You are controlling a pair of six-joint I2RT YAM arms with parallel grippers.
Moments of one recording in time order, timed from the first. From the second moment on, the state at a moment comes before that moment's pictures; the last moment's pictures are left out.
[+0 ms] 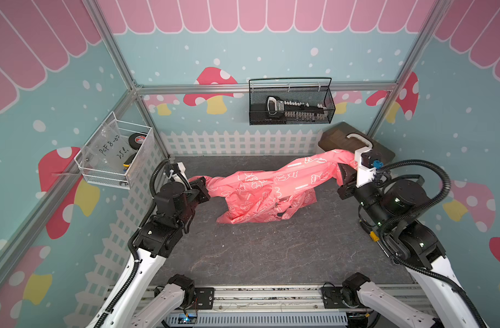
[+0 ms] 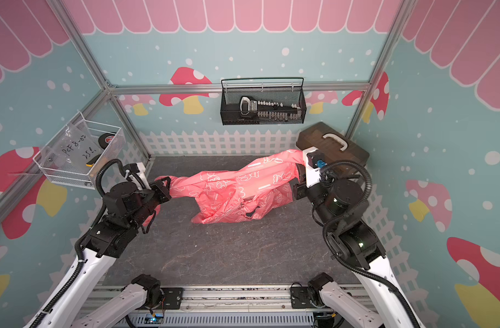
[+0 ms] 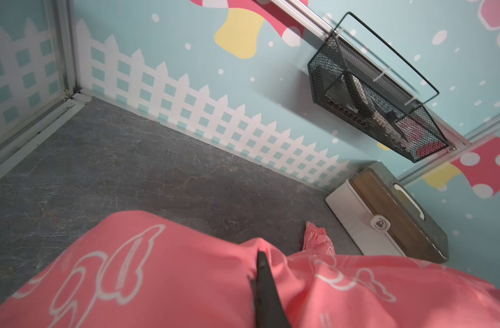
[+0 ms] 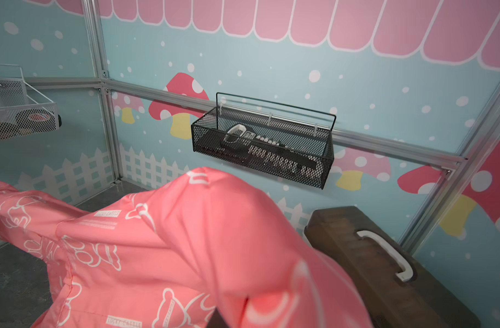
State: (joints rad) left arm -0.35 0.83 1.02 -0.45 -0.14 -0.55; right arm 0.49 0.77 1.24 -0.36 0.16 -0.19
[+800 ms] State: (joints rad) left arm -0.66 0.79 1.28 -0.62 -0.12 -0.29; right arm 0.49 0.86 1.65 -0.48 0.30 -0.42
